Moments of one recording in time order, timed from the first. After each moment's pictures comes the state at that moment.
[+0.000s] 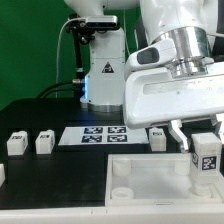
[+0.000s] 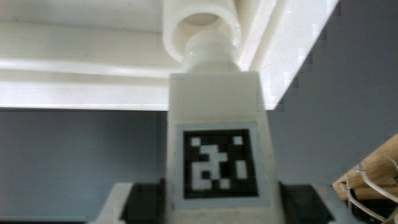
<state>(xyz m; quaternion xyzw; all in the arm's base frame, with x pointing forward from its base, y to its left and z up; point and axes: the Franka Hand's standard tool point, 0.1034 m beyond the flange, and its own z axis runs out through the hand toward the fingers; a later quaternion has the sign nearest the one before) 0.617 0.111 0.095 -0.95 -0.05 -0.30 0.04</state>
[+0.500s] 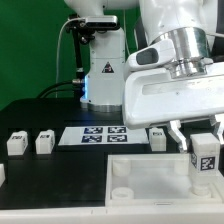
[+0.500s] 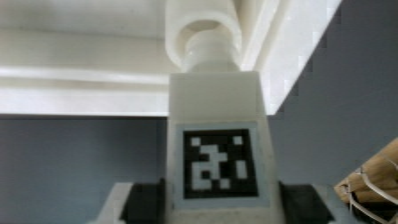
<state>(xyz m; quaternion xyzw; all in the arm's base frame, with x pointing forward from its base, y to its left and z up) 0.613 0.109 0.091 -0.95 -0.05 -0.30 0.04</state>
